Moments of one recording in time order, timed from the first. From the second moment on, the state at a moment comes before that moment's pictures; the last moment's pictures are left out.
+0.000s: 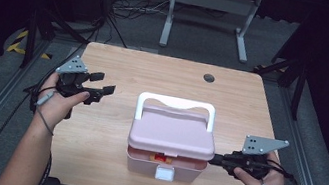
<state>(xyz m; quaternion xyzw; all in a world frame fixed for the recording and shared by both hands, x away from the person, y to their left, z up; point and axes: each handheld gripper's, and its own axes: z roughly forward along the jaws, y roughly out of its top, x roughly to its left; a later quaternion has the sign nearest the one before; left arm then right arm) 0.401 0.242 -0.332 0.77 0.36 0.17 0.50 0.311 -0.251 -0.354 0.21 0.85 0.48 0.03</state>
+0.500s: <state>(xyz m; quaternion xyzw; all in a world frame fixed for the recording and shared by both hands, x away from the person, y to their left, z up) 0.402 0.246 -0.334 0.77 0.37 0.18 0.50 0.307 -0.246 -0.356 0.20 0.88 0.43 0.01</state>
